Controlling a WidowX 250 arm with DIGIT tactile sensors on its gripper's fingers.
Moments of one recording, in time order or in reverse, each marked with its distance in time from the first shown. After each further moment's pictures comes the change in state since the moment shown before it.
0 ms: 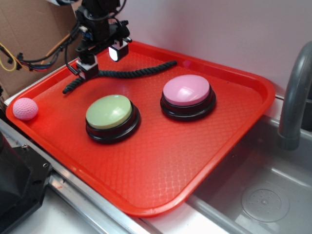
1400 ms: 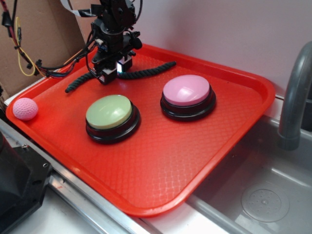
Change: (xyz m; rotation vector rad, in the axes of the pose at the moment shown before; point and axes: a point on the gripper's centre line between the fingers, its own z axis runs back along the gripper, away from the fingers) arm -0.013 -0.010 -0.022 0.015 0.011 -0.023
